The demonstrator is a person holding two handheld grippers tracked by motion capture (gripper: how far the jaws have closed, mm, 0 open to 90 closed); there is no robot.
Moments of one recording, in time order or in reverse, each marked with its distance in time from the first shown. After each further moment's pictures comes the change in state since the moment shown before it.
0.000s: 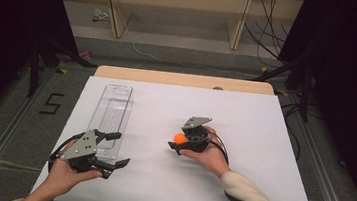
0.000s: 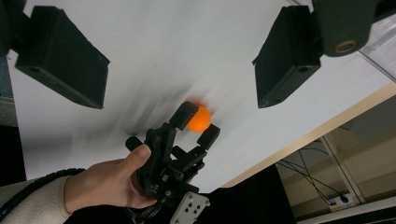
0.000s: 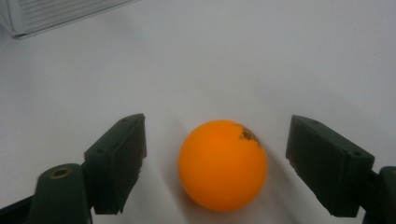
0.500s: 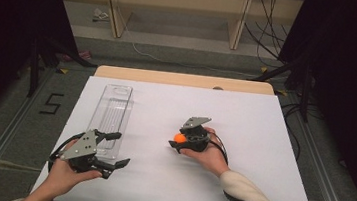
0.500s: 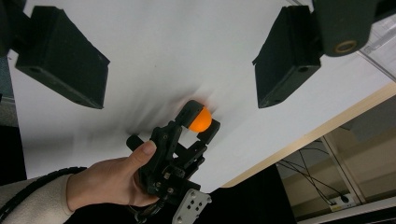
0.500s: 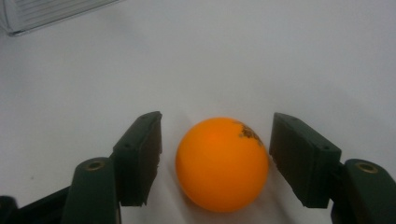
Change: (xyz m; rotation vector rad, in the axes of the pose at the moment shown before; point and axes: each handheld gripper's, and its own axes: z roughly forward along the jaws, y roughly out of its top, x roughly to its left) left arm 0.000 0.000 0.000 0.000 -0.001 0.001; right arm -0.001 -0.001 0.003 0.013 0.000 0.008
